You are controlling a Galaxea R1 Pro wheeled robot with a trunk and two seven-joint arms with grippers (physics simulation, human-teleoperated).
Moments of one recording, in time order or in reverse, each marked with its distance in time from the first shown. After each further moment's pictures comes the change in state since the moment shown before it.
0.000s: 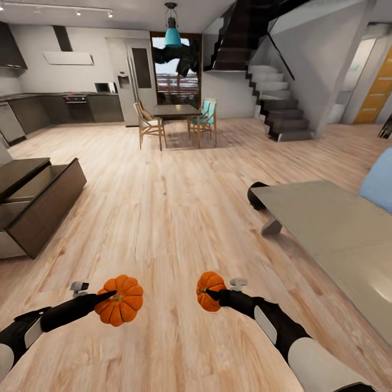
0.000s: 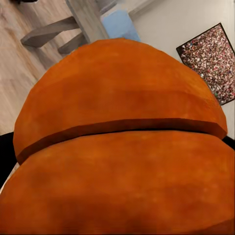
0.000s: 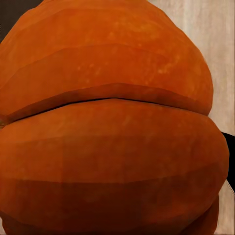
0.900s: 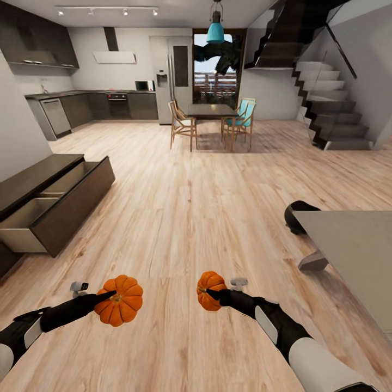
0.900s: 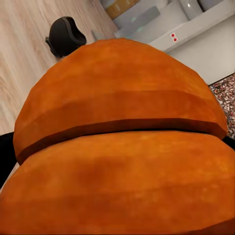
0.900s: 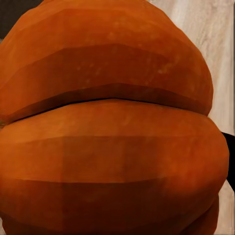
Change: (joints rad) left arm 0.000 0.001 0.000 0.002 0.000 0.000 0.001; right arm 0.000 -0.004 -0.001 0.000 -0.002 -0.007 0.009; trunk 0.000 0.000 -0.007
